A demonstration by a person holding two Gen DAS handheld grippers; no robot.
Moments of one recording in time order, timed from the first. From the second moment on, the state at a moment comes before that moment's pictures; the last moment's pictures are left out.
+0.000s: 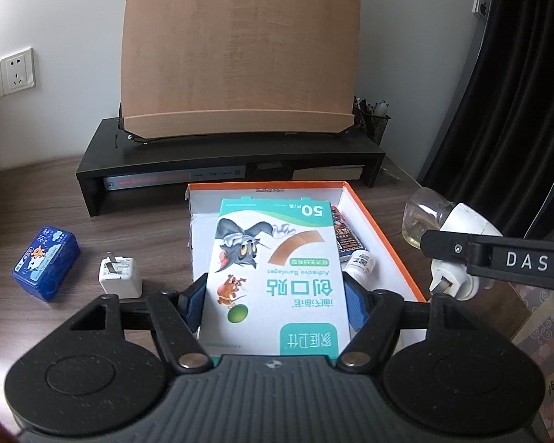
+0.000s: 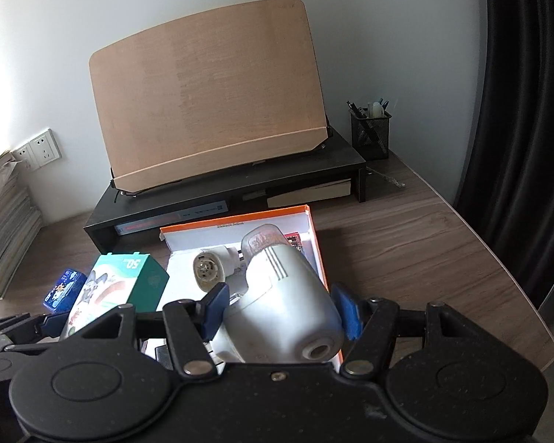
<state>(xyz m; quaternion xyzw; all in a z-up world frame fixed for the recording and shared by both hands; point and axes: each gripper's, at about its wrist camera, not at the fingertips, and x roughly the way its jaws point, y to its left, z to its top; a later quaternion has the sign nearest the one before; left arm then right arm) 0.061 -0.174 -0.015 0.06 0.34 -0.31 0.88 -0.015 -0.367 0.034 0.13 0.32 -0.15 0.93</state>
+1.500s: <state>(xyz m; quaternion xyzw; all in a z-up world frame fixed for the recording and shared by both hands) 0.032 -0.169 -0.011 0.06 0.34 -0.29 0.89 -0.035 -0.360 0.025 0.11 0.33 -0.12 0.93</state>
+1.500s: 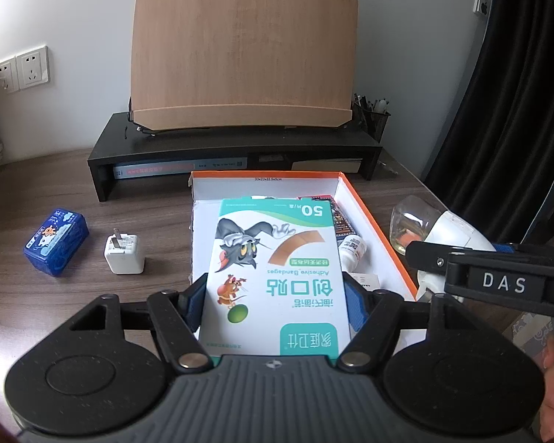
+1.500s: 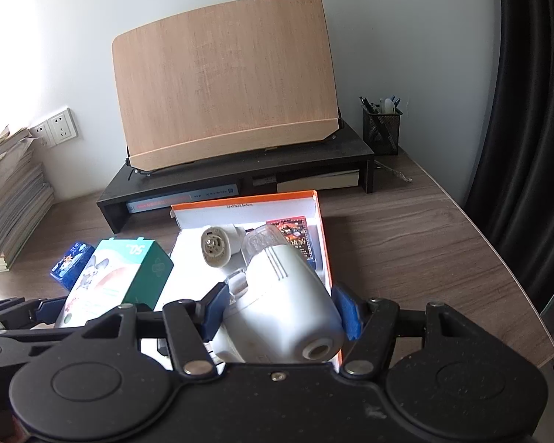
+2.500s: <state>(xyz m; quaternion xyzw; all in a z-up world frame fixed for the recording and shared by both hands) 0.034 -0.173 -0.033 0.06 0.38 -0.29 0.88 -0.038 -0.362 0.003 0.11 0.36 -0.13 0.92</state>
